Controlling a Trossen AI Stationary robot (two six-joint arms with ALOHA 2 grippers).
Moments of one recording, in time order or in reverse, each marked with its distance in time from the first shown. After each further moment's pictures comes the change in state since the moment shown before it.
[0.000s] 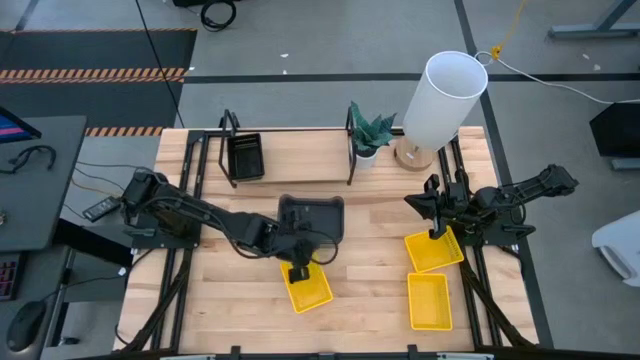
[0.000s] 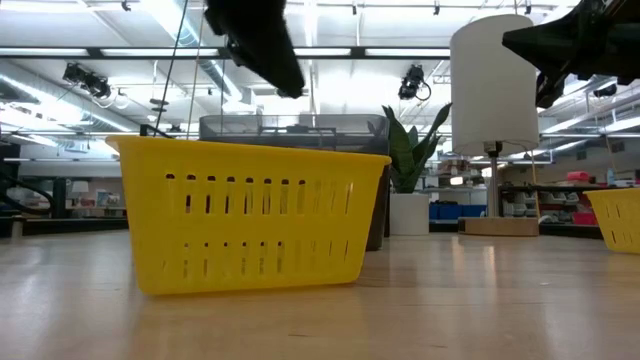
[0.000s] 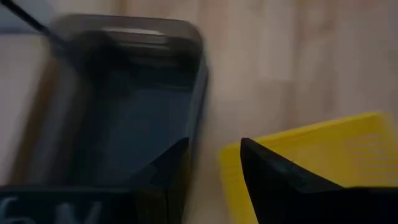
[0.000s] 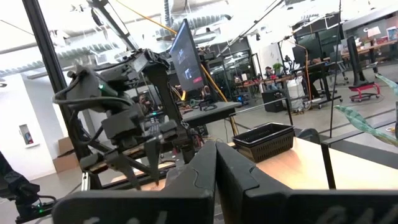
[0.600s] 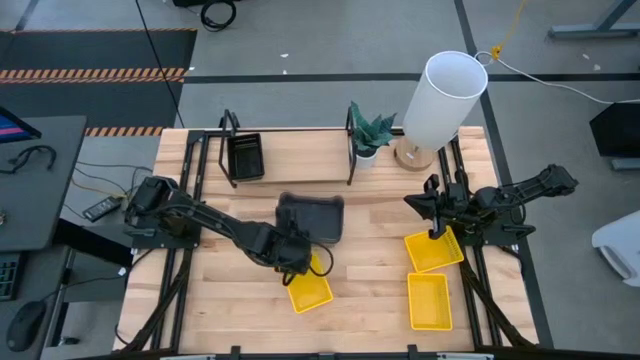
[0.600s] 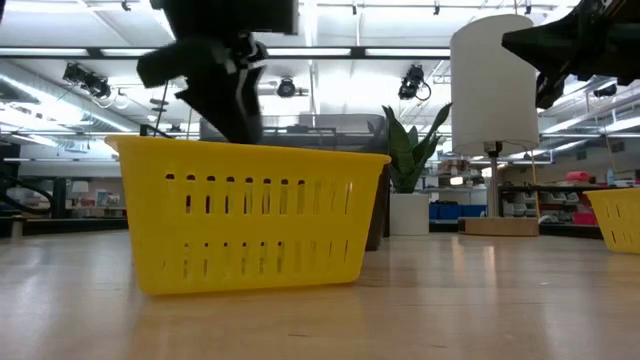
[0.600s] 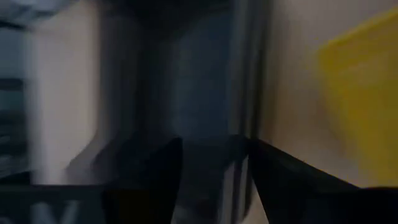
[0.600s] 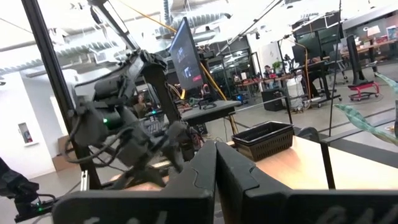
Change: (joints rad) left arm -0.019 0.085 -0.001 -0.268 -0.224 0.162; right arm 0.000 0.002 0.000 -0.001 0.000 0.000
